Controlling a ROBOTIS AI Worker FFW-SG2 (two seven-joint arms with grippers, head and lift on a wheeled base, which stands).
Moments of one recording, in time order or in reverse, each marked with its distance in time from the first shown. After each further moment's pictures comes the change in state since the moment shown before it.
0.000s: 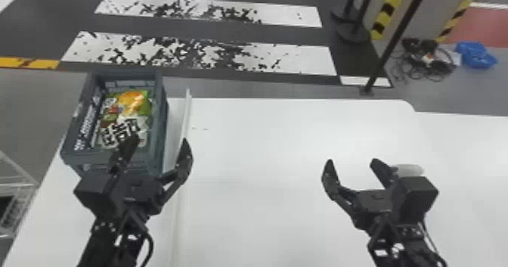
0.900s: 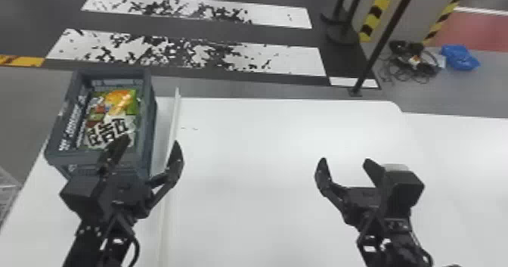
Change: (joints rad) left arm 0.008 0.005 0.002 -0.010 -0.024 0.008 -0.017; right arm -0.011 0.009 -0.010 -0.019 -0.013 0.060 -0.050
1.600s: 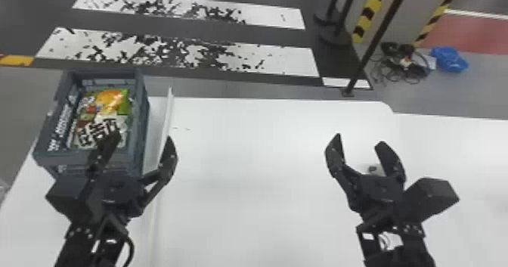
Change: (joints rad) left arm 0.004 -0.009 -0.008 -0.016 -0.004 -0.028 0.019; right arm 0.011 0.006 -0.009 0.043 -0.088 -0.341 0.000
